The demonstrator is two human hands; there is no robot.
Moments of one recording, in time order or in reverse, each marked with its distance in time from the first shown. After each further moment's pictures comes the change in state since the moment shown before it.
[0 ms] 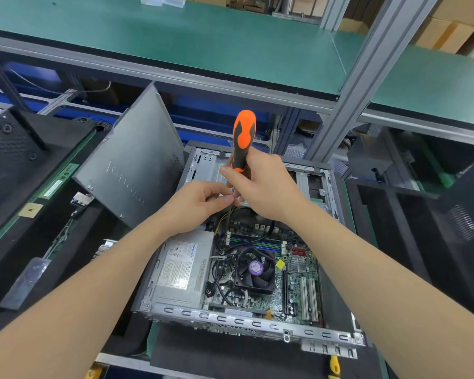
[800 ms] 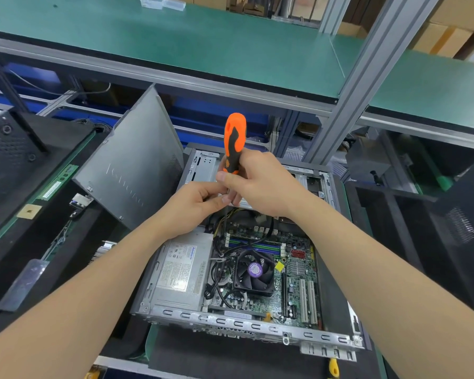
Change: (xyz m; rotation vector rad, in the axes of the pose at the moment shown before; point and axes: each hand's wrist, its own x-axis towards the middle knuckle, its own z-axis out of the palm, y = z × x) left_hand -0.002 -0.005 0.000 -0.128 0.024 0.052; right_hand 0.007 -0.008 -0.011 0.029 -0.178 -0.021
